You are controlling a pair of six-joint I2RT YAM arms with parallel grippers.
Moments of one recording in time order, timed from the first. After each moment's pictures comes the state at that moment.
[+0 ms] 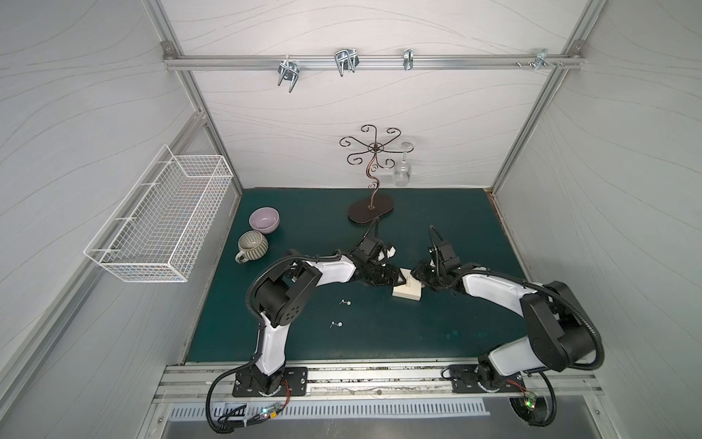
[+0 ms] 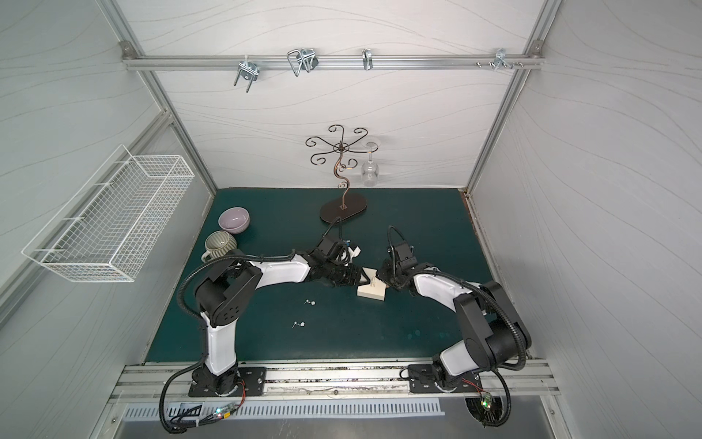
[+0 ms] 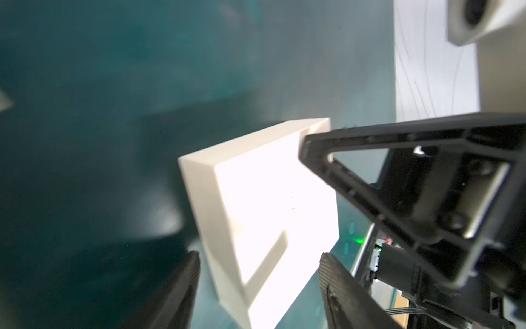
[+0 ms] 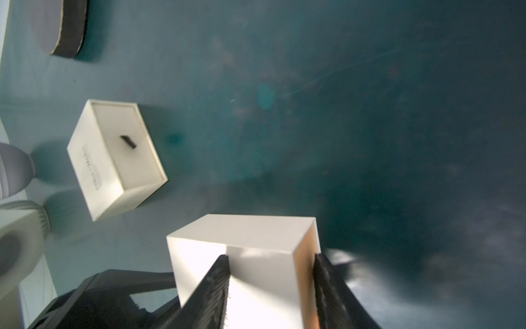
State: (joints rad) left arm -0.71 1.94 1.10 -0.08 0.56 -0.62; right arm 0.50 1.48 0.71 -0.19 -0.11 0.92
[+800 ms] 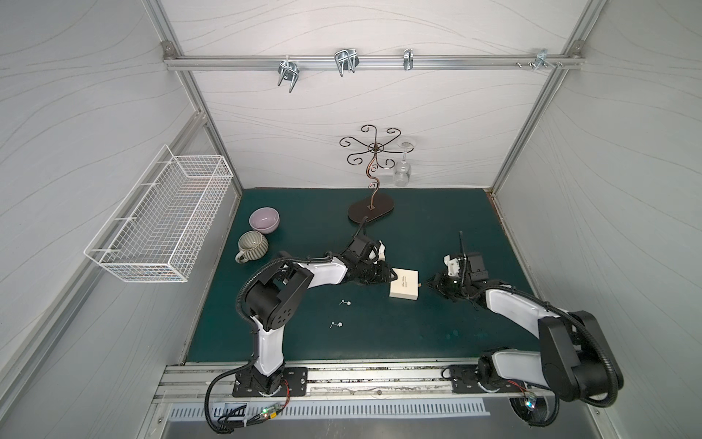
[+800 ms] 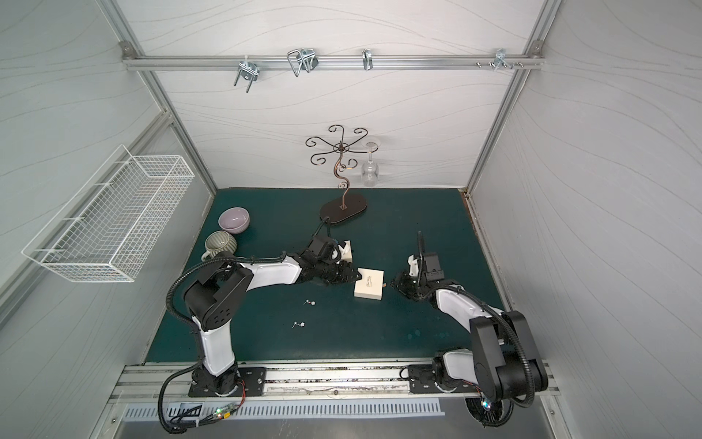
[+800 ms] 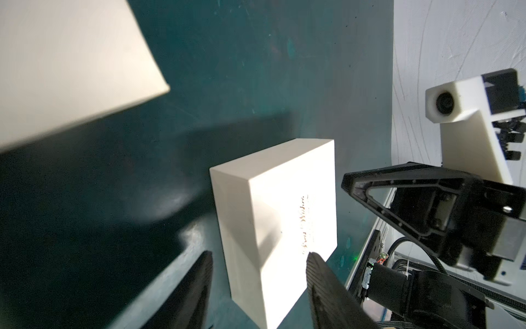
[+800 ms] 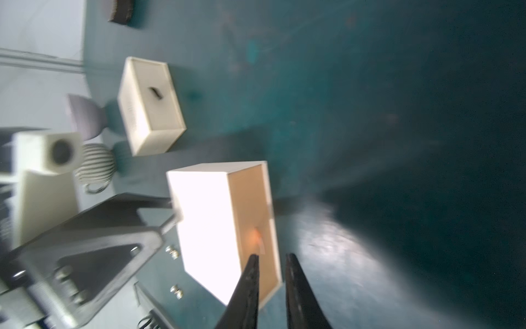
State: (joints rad) left arm -0.68 1.91 1.05 -0.01 0.54 -0.72; right arm 0.24 1.30 0.49 -0.11 -0.53 0.71
